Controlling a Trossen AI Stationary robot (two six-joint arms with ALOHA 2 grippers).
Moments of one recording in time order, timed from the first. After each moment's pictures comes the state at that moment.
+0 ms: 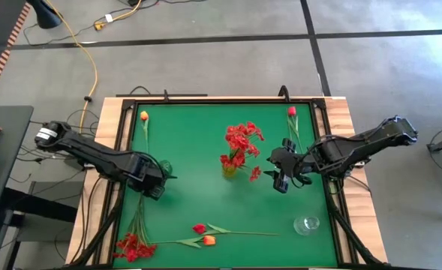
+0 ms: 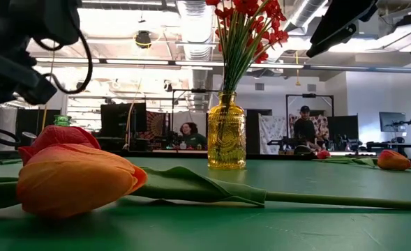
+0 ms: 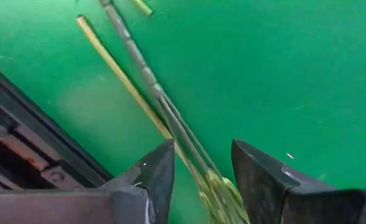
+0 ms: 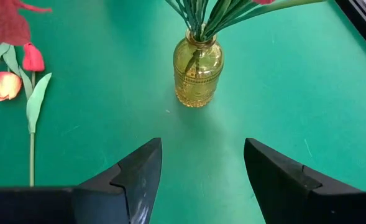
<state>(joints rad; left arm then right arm) -0.25 1.19 0.62 -1.00 0.25 -1.39 0.31 1.13 0.99 -0.74 0.39 0.47</state>
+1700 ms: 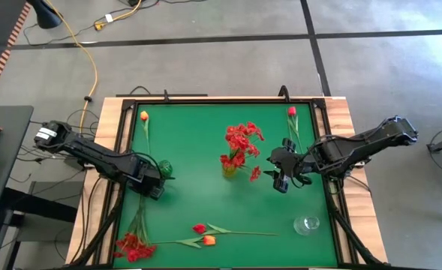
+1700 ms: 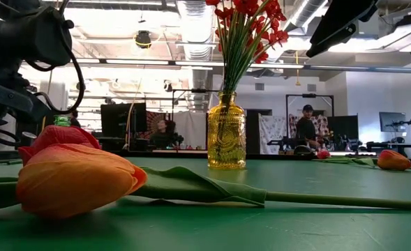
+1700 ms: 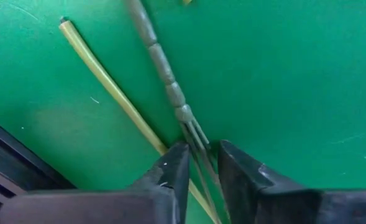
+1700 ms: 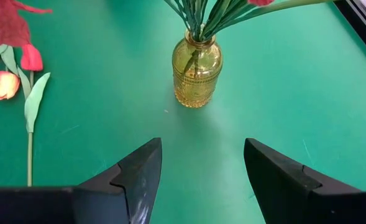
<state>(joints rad) -0.25 1.19 0.47 -0.82 0.25 -1.43 0.31 1.13 0.99 -0.74 0.40 0.46</state>
